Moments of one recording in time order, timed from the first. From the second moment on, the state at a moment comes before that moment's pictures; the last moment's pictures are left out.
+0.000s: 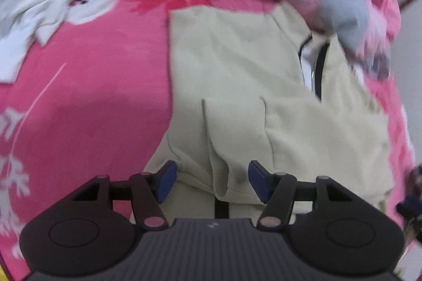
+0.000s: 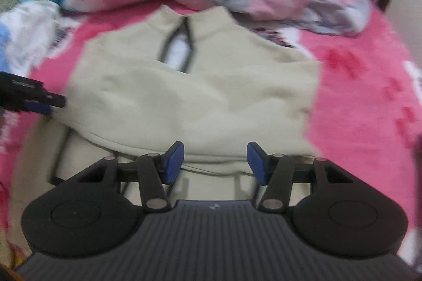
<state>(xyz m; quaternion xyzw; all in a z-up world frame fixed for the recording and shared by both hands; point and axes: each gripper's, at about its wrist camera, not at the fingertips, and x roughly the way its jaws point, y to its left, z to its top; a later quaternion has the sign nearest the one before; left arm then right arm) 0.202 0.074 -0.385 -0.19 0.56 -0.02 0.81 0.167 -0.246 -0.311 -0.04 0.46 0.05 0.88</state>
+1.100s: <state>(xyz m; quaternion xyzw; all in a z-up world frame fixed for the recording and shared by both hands) 0.229 0.047 -0.367 -0.12 0.51 0.04 0.85 0.193 -0.324 -0.361 -0.20 0.45 0.03 0.87</state>
